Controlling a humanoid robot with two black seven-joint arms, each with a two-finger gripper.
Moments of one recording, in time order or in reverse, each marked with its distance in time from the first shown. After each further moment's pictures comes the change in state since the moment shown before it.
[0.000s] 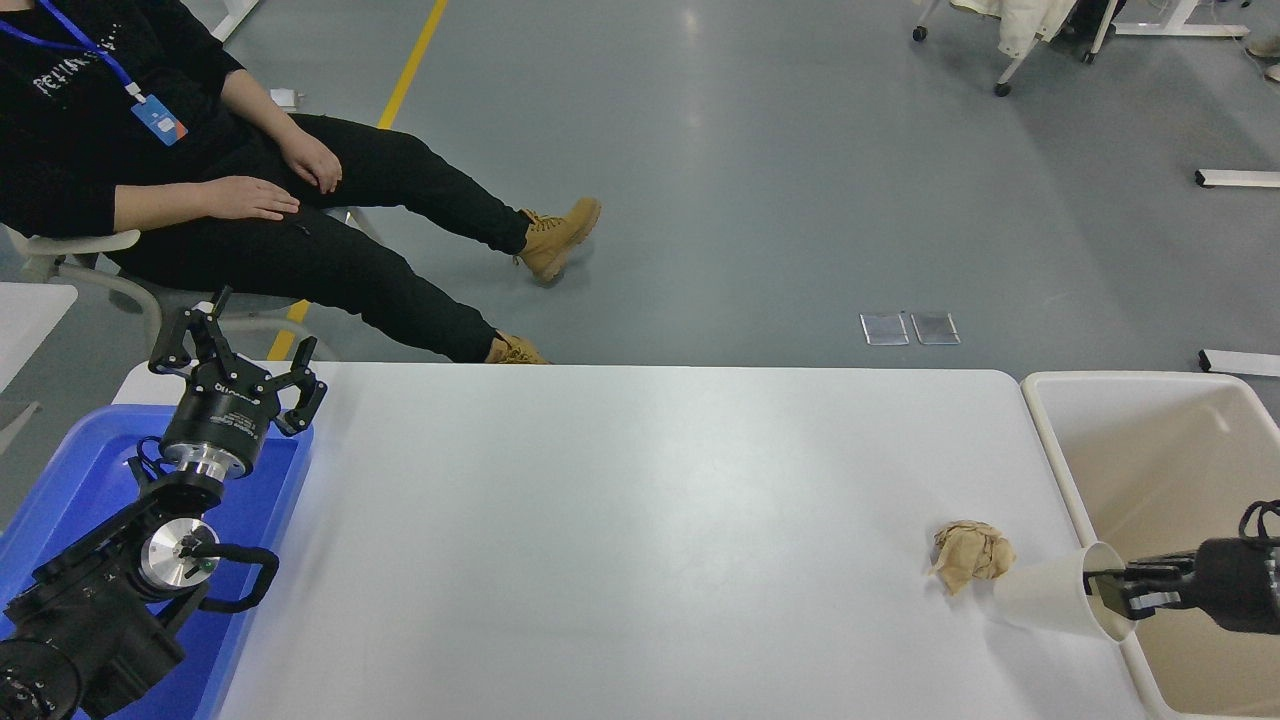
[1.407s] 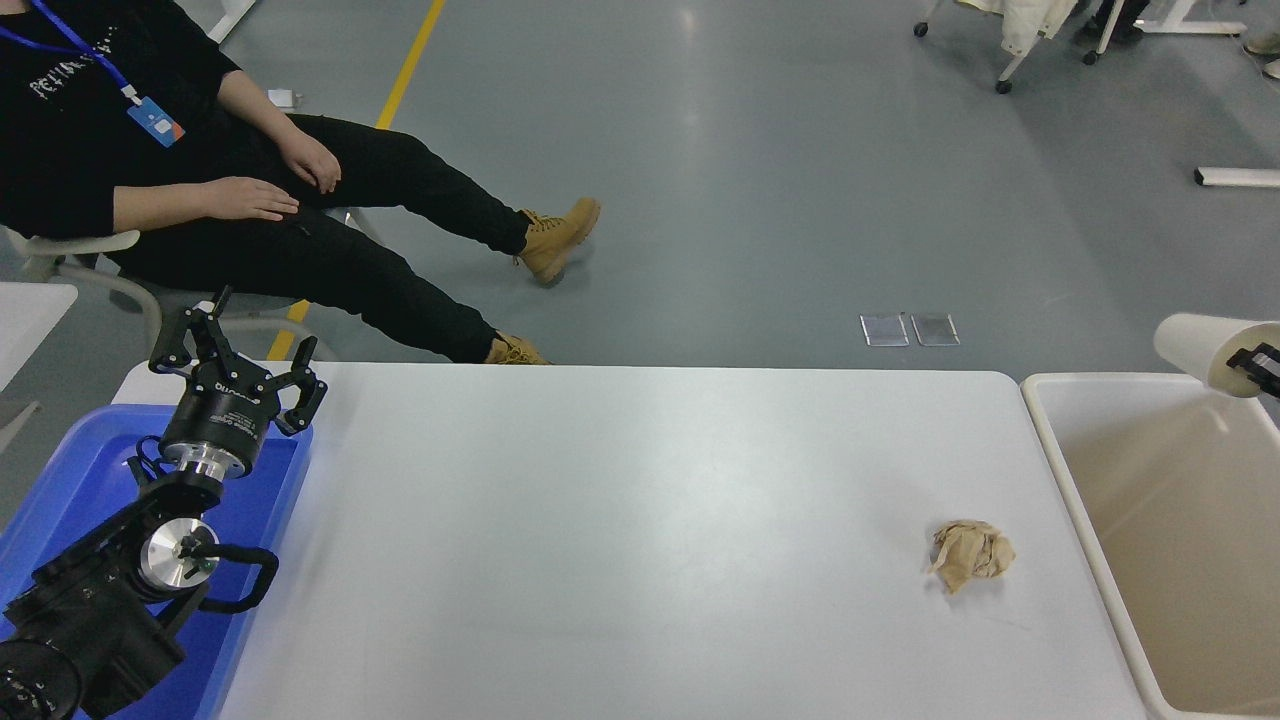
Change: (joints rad) left arm 0.000 0.000 0.000 0.000 0.000 0.000 0.000; right arm -0.128 0.272 0.198 -0.676 0.879 0.216 -0.416
